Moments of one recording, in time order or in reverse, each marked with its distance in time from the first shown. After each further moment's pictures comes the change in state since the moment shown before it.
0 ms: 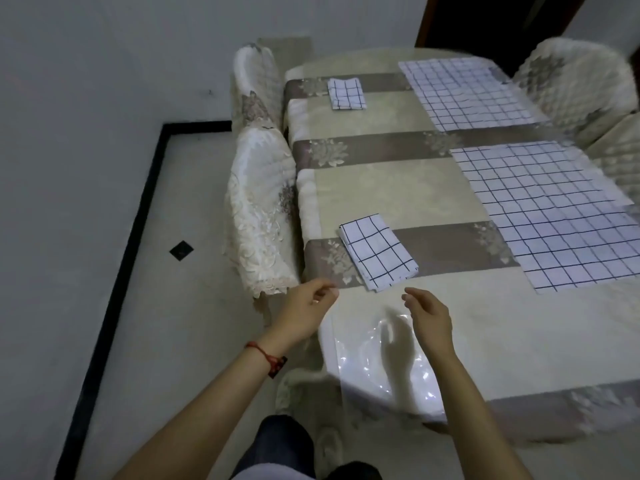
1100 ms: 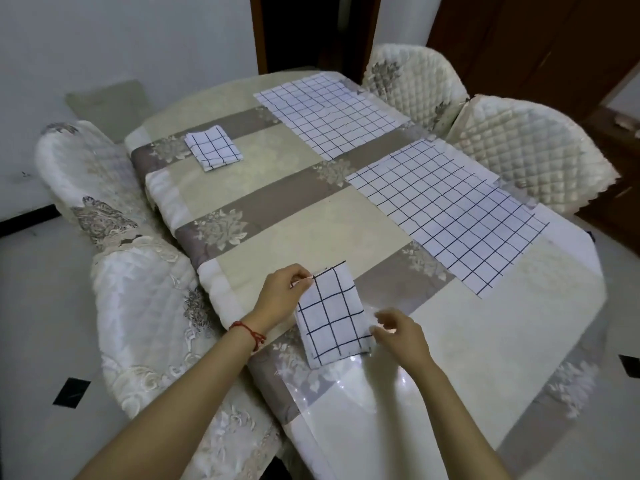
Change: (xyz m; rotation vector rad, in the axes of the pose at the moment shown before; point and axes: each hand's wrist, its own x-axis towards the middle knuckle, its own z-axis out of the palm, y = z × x) left_hand 0.249 0.067 0.016 0.185 -0.367 0.332; right_hand 0.104 -0.034 0.007 -0.193 0.181 0.173
